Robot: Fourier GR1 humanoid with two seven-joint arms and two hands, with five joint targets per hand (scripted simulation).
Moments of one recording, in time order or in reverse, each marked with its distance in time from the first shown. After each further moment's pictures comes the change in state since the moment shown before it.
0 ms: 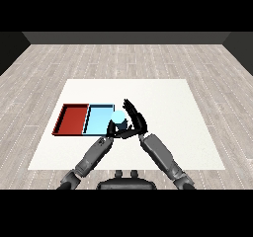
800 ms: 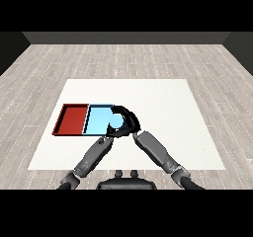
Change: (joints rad) left arm 0.010 0.003 -0.004 -0.028 0.044 -0.034 0.022; right arm -0.119 0.016 0.079 0.170 -0.046 -0.057 -0.080
